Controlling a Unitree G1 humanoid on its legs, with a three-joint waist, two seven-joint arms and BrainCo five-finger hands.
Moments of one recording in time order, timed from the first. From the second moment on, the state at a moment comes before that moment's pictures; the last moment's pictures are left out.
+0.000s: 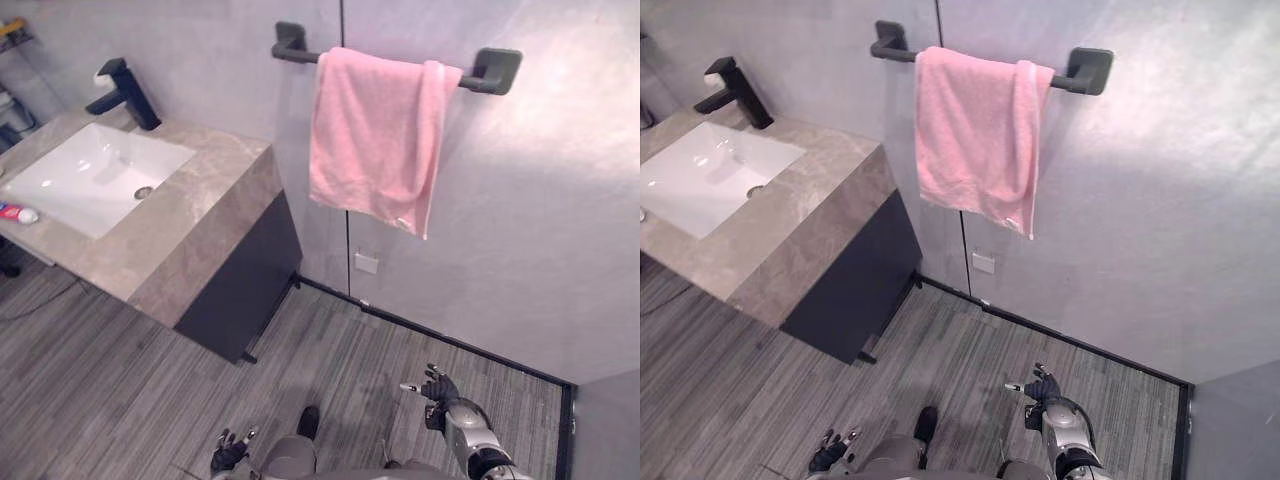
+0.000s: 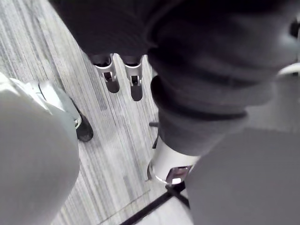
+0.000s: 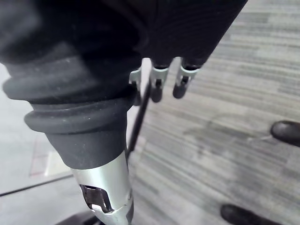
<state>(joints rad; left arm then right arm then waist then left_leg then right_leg) 0.20 -0.04 0.30 0.94 -0.54 -0.17 0.02 -0.13 -0.07 -0.11 1.01 0.03 -0.03 -0.07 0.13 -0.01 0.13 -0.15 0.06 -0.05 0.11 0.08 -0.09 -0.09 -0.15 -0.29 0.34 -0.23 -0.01</state>
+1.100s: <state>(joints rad) 0.29 0.03 0.22 0.87 -0.40 -0.17 0.03 0.07 -0.05 -0.24 1.00 -0.02 -0.04 -0.08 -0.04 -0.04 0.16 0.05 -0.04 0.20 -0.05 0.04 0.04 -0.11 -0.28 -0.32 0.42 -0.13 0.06</state>
